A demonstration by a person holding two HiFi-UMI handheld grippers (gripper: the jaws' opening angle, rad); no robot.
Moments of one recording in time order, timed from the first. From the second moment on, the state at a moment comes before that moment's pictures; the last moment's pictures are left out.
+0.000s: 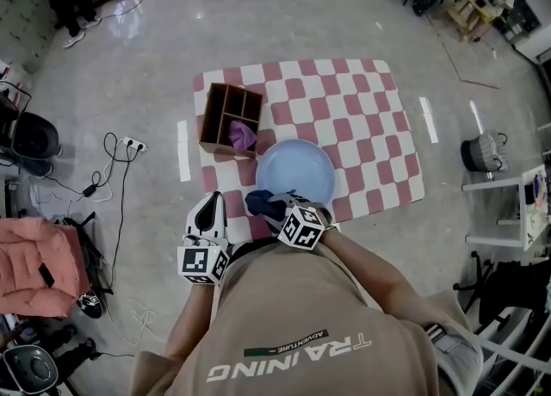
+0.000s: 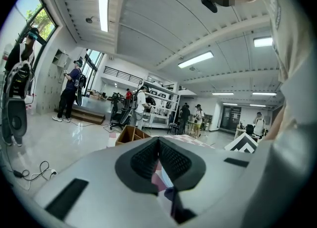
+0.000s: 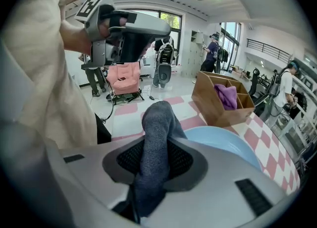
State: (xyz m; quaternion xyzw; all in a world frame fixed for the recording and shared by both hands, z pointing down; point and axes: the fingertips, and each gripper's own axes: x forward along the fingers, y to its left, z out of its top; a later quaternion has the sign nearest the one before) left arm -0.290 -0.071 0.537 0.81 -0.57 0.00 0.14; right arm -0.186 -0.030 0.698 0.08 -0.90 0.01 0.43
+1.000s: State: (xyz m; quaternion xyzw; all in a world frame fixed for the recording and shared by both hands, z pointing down) left arm -0.285 -0.124 0.541 0.81 -0.56 -0.01 0.15; right arm -0.159 -0.138 0.645 0.18 -0.92 0.03 0.33
